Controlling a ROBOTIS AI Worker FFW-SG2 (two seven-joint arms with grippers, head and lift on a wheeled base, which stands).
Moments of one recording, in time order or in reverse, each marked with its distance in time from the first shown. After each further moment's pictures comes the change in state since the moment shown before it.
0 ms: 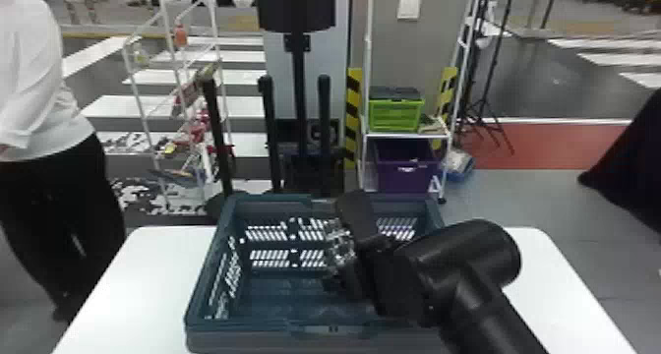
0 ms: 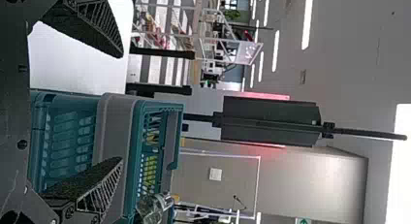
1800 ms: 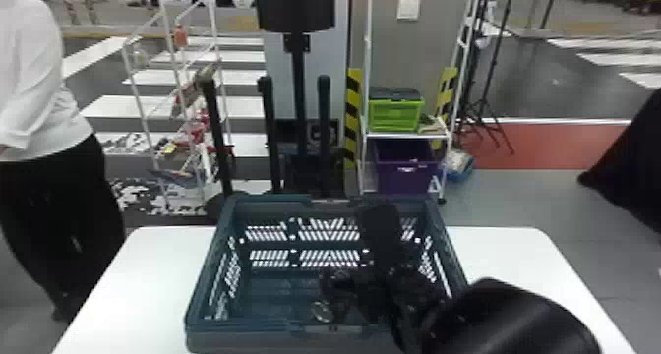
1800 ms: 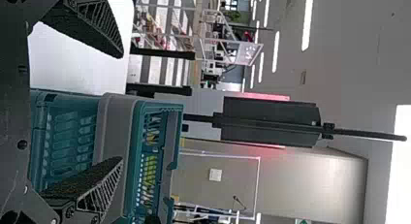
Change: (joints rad) left arm 0.008 -0.002 0.000 -0.003 -0.002 -0.003 0.003; right arm 0.327 -0.082 -0.004 -0.458 0.170 -0.199 -0.009
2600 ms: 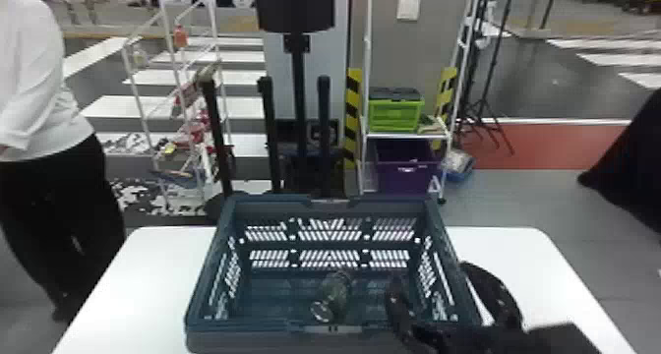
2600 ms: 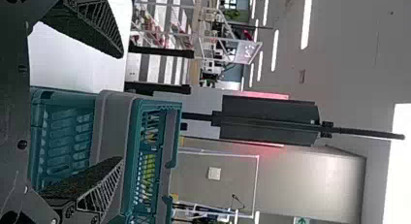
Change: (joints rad) left arm -0.010 0.000 -0.005 0.000 0.001 0.003 -0.002; right arm 0.597 -0.113 -0.168 -0.218 0.014 -0.927 -0.006
